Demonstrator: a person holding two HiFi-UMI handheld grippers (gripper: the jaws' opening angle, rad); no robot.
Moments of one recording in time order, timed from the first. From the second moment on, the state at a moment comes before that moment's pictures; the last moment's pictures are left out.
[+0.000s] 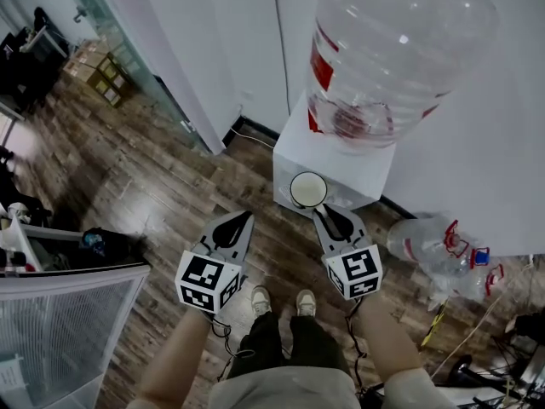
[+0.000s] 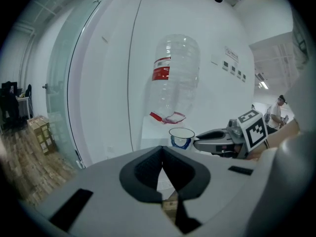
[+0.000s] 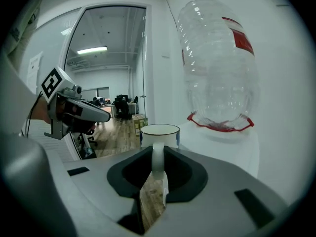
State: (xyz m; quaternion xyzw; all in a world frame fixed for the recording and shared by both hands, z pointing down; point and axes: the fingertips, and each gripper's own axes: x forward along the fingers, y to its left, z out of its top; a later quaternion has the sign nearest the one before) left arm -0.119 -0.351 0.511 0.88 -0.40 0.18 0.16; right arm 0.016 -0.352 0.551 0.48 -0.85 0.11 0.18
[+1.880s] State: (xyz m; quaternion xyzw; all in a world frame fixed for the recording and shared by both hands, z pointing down) left arm -0.047 -0.382 0.815 0.89 -0.36 0.19 0.21; right arm 0.093 -0.373 0.891 0.61 -0.77 0.09 0.16
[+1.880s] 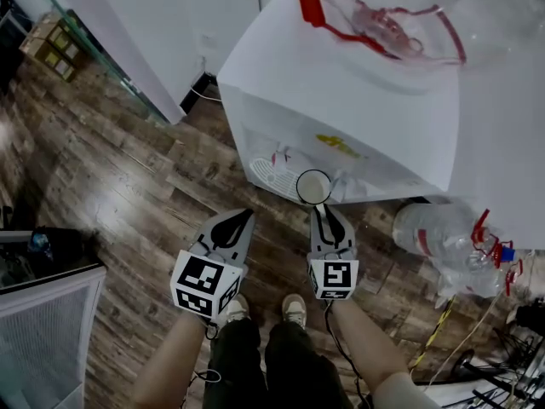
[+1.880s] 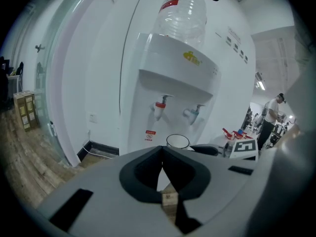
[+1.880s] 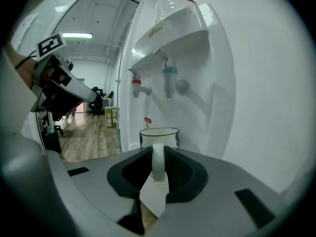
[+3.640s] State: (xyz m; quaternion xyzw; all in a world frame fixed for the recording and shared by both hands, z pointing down) left arm -0.053 -0.345 0.798 0.88 -0.34 0.22 0.26; right arm 0.104 -0.360 0.880 0.64 -0.74 0.13 0.15
